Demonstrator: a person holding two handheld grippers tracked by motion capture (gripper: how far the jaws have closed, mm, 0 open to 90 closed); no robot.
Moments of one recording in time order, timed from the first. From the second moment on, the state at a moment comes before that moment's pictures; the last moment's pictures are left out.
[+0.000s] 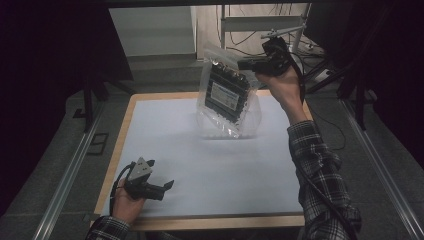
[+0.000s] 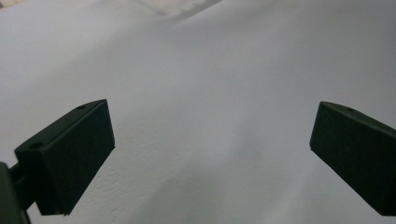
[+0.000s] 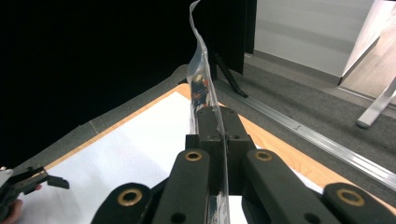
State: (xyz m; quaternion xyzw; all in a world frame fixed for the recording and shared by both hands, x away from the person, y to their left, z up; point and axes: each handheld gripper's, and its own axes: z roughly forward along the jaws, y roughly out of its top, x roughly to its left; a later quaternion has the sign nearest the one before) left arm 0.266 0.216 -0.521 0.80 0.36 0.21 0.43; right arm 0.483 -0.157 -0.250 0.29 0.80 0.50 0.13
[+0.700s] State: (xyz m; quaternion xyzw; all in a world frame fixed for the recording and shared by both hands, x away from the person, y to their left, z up) left arm 0.266 0.216 -0.522 0.80 0.37 0.21 0.43; right arm 0.531 -0.140 -0.279 0.30 0.80 0.49 0.14
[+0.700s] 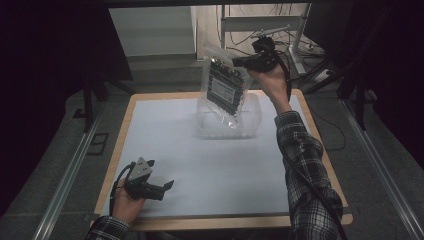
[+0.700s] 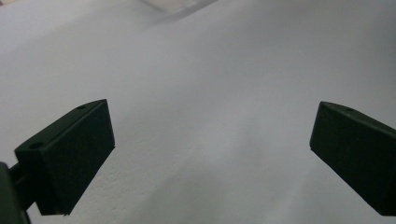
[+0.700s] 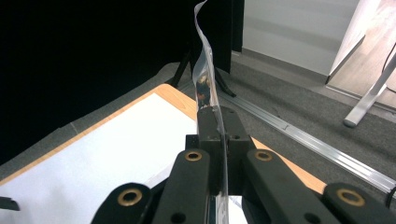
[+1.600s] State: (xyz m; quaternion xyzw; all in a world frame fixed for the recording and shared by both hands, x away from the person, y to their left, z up) left arm 0.265 0.214 -0.522 0.80 0.36 0.21 0.42; right arm 0.552 -0.141 -0.342 0.34 0.81 0.46 0.12
